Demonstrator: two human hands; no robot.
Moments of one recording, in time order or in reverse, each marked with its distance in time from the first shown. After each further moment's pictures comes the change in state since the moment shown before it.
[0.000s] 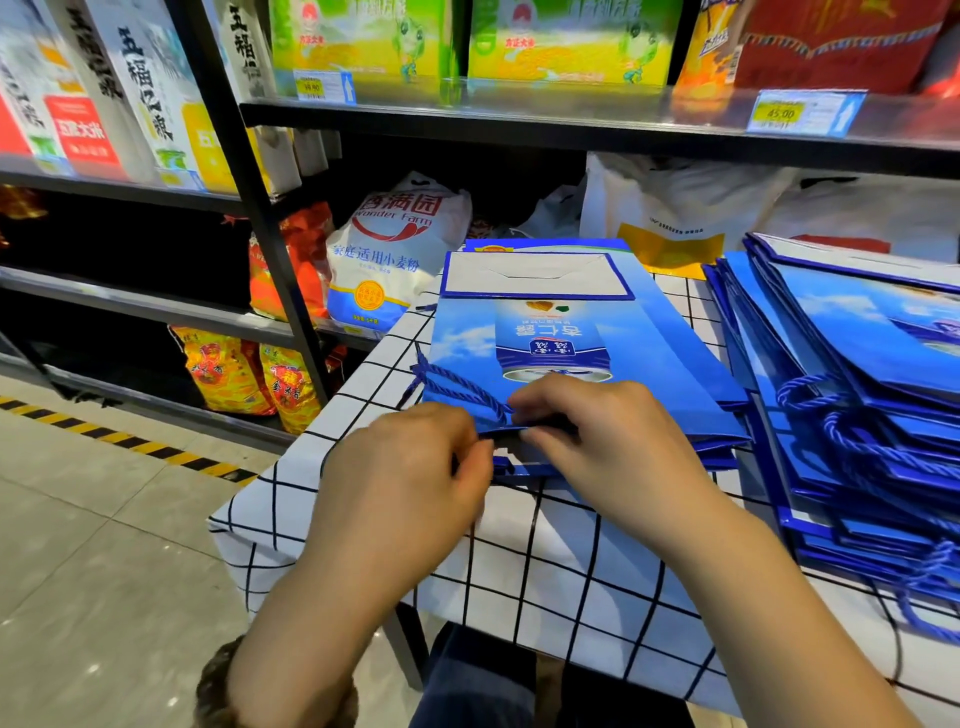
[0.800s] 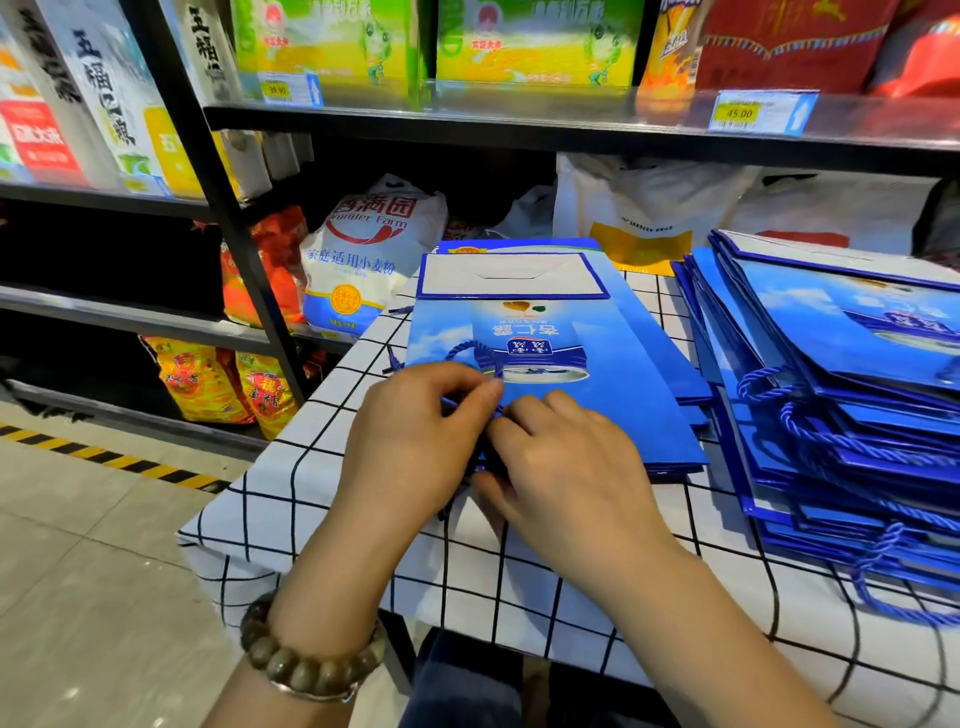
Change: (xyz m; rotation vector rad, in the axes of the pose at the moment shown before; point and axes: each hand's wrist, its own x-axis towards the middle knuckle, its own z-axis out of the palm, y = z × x) left_hand 0.032 0.018 0.020 -0.449 0.039 -0.142; right_hand -0.015 -0.006 0.024 -0.547 0.184 -0.186
